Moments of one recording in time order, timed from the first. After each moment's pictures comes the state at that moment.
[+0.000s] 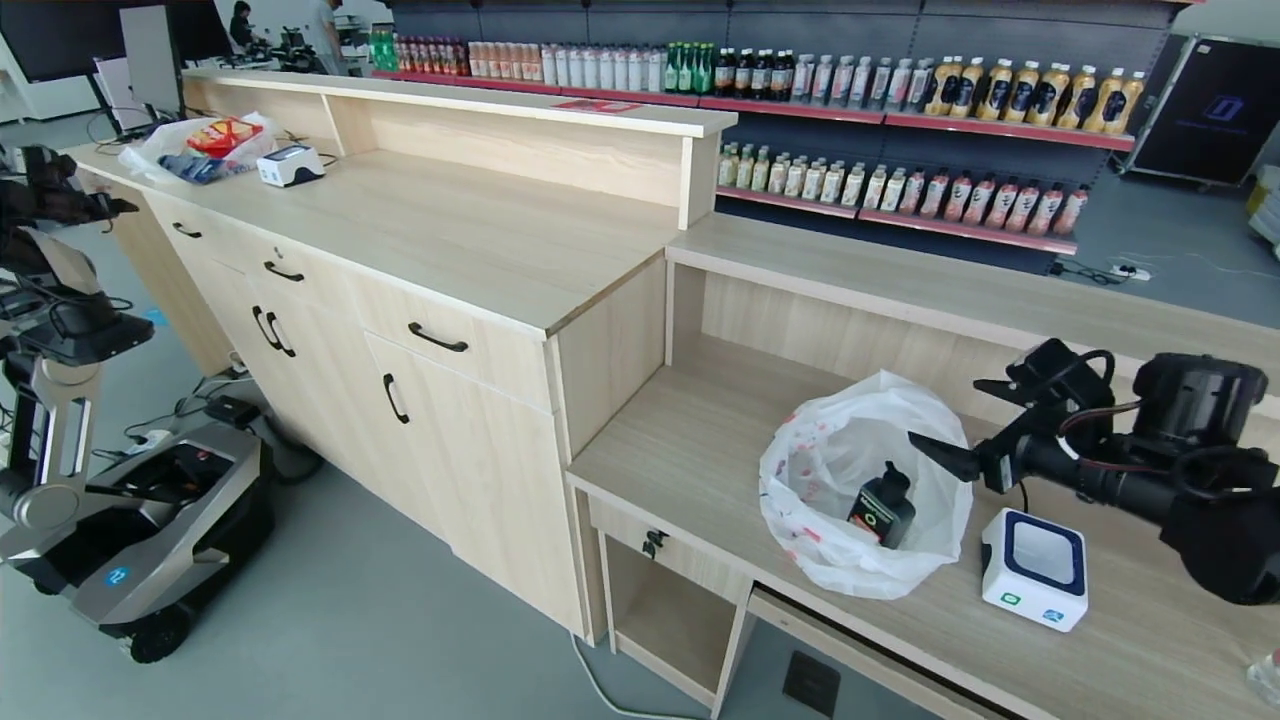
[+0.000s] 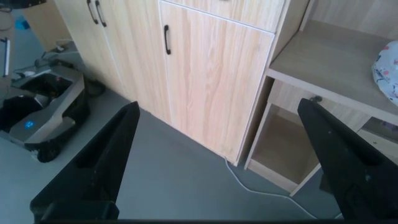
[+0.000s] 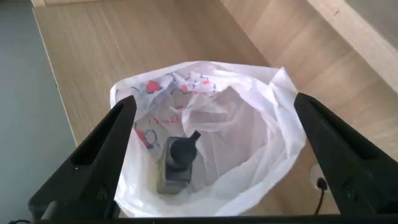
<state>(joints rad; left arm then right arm) 0.00 0.00 0.00 0.00 0.04 -0.01 -0.08 1.88 -0.61 -1.07 0.47 -0.51</state>
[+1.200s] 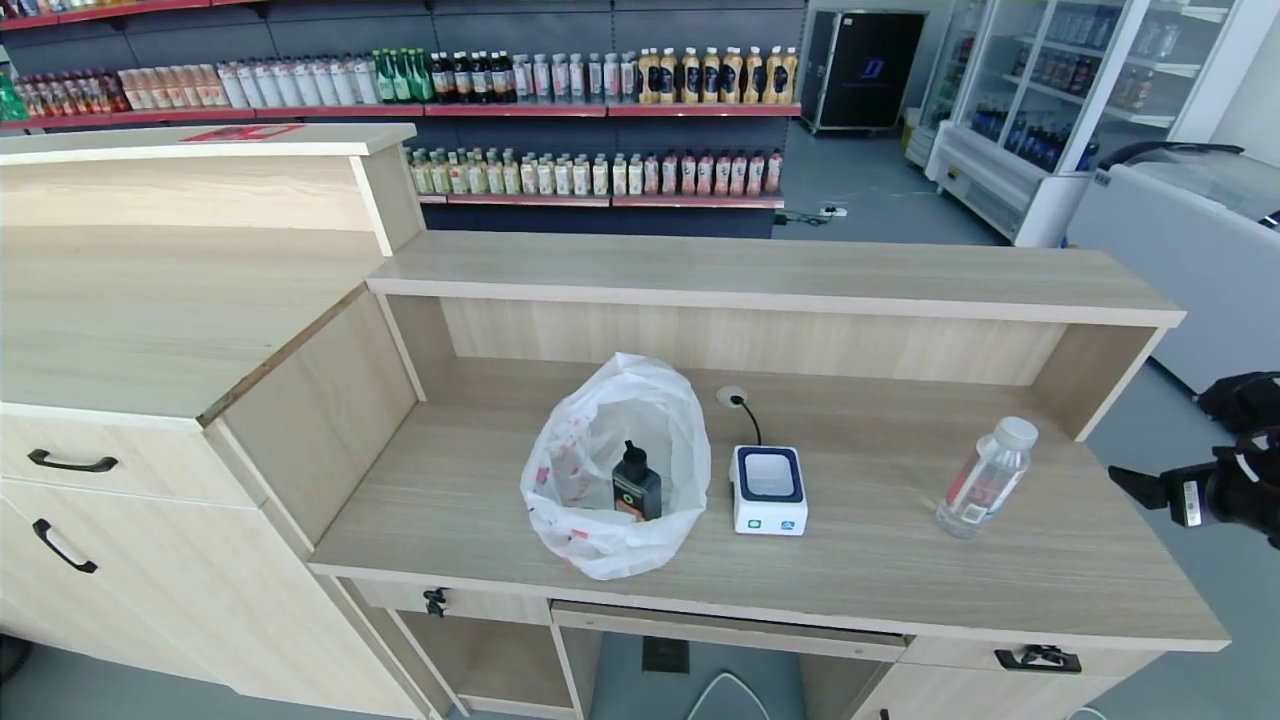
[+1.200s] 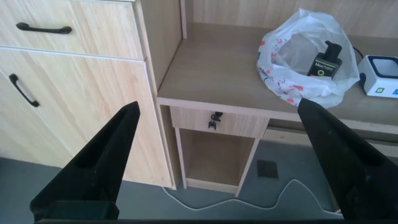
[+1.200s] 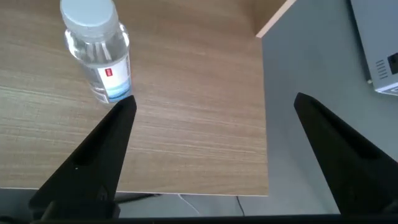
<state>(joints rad) 0.00 0.00 0.00 0.00 0.04 -0.01 -0.48 1.86 -0.61 -0.87 0.26 -0.48</state>
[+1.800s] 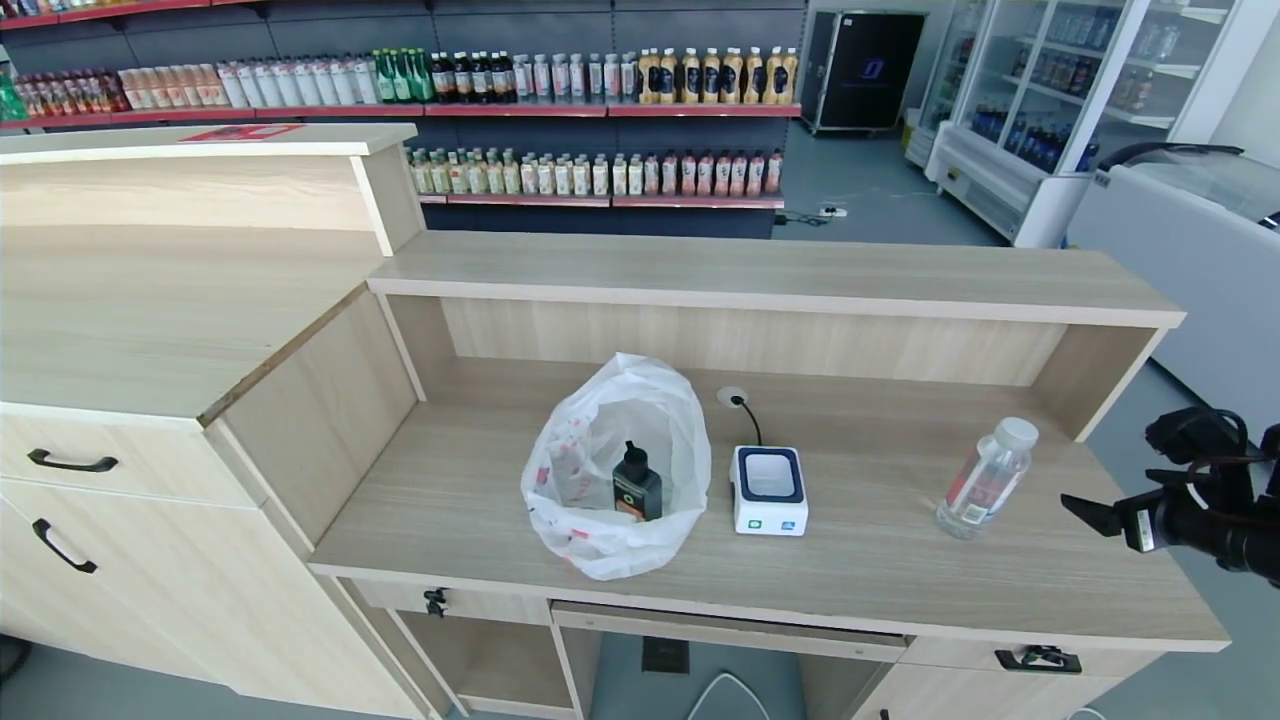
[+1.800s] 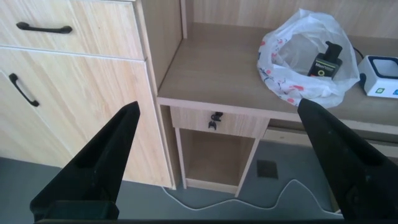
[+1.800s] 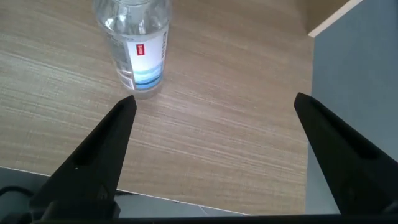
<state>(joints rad) 0.00 0.00 0.00 0.00 0.04 -0.01 -0.48 2.05 -0.63 -0.96 0.40 -0.53</state>
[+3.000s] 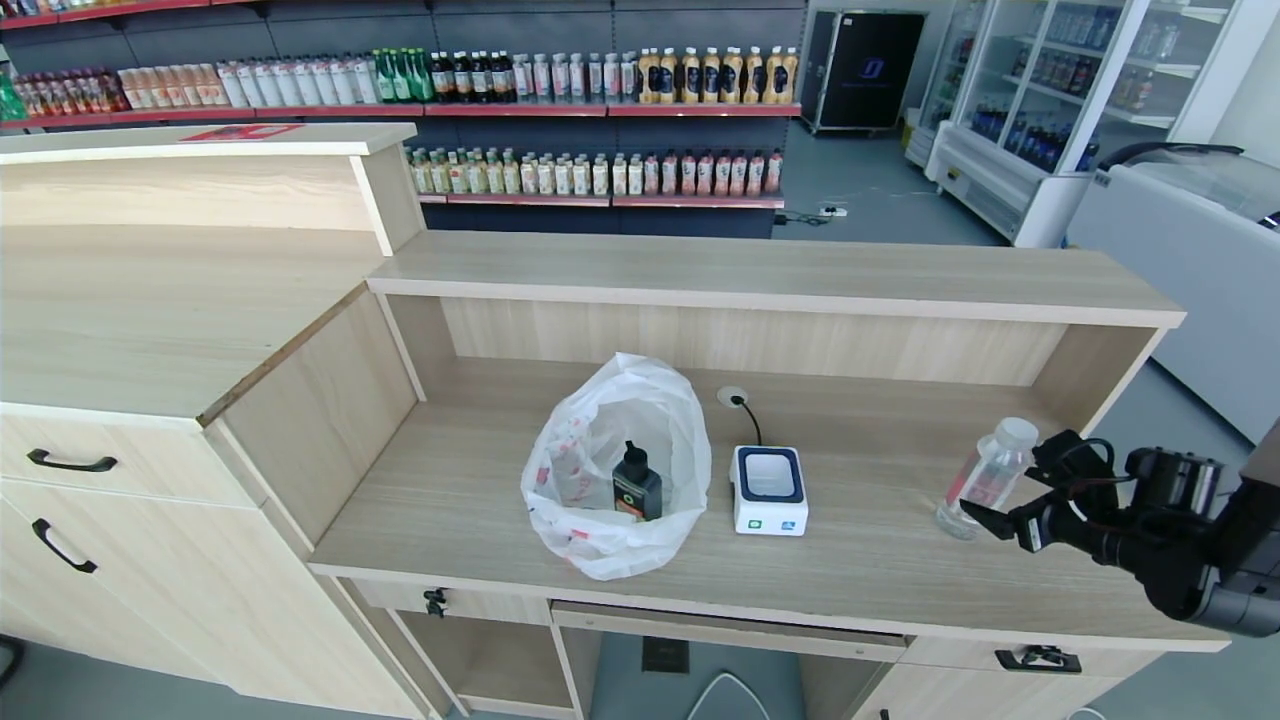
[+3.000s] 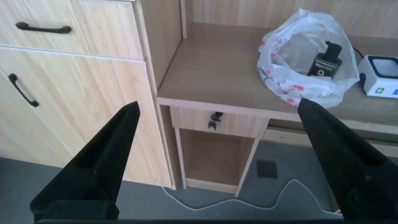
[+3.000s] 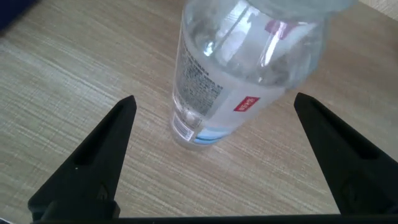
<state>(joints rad) 0.00 0.00 0.00 0.00 0.04 -0.01 -0.35 2.40 -0.81 -1.19 0.54 -0.53</state>
